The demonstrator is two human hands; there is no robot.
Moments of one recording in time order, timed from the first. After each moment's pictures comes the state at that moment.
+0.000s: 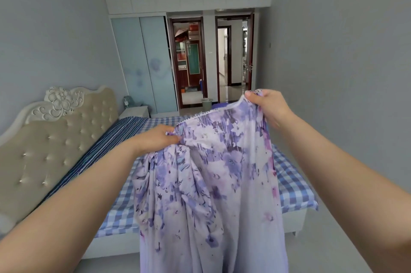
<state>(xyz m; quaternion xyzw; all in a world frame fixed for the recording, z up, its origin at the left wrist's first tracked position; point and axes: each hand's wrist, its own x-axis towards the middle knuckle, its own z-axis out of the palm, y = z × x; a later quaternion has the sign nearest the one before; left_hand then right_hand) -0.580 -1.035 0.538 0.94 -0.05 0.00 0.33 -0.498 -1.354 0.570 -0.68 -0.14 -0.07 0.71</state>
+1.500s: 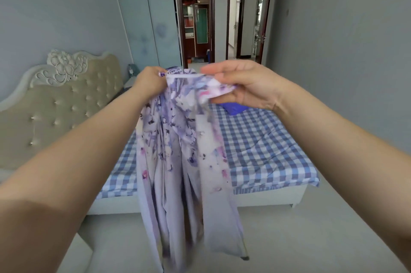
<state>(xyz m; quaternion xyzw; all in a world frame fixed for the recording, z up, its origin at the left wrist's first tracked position) -0.550 -1.017 0.570 0.91 0.10 0.20 0.34 -0.576 -1.284 0.595 -0.56 -0.41 0.29 0.66</state>
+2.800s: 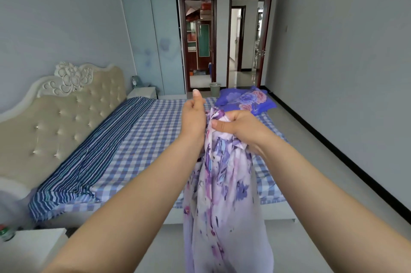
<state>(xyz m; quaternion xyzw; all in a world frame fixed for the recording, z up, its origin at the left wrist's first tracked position) -0.589 -1.142 0.530 0.65 0.13 0.27 0.70 -0.600 -1.267 0.533 -0.73 -0.21 0.09 0.65</state>
